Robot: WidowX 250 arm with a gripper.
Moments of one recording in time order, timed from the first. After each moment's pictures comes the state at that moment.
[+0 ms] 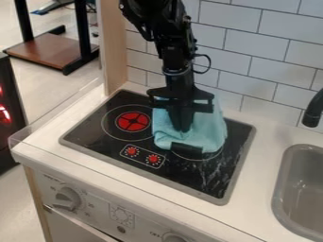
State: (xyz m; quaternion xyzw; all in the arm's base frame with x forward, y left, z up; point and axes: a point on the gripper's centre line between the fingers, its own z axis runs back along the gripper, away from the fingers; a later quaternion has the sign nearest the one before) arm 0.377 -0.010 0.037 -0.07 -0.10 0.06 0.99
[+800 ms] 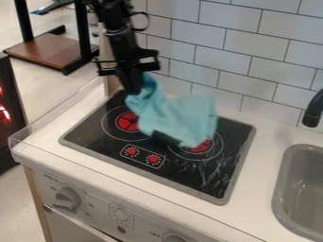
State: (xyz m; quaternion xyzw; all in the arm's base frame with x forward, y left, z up) arm 0.375 0.092 0.073 -0.08 -0.12 0.17 0.97
